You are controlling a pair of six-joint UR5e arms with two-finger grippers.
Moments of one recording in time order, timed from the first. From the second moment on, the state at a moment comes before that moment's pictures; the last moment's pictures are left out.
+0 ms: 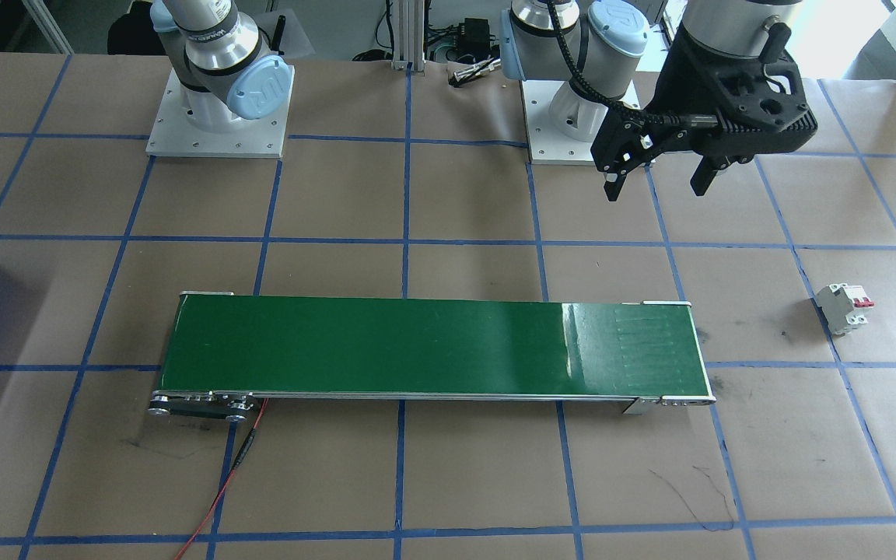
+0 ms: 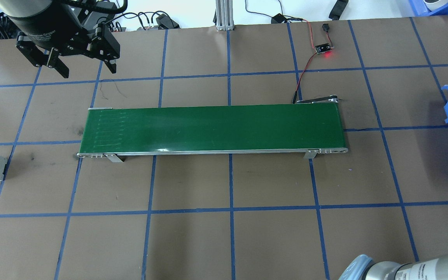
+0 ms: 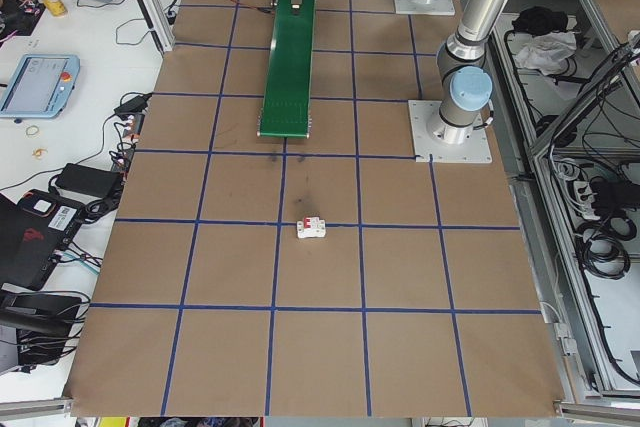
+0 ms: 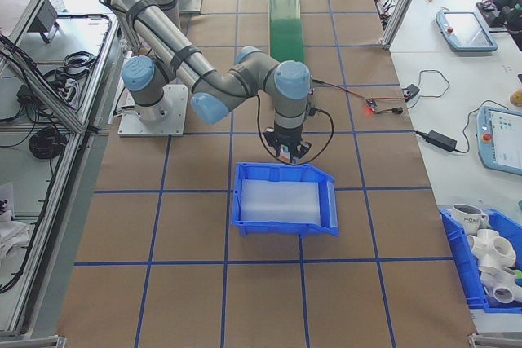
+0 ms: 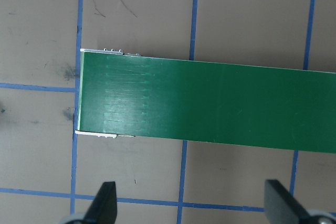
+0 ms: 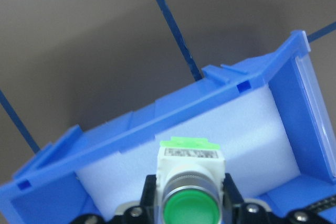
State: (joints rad) left arm -1.56 -1.57 -1.45 -1.60 1.60 -0.07; right arm 0.77 -1.35 1.67 -1.98 -1.60 -1.88
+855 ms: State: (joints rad) left arm -1.56 -1.57 -1.45 -1.60 1.60 -0.07; right arm 0.65 -1.08 1.67 -2.21 -1.54 -2.24
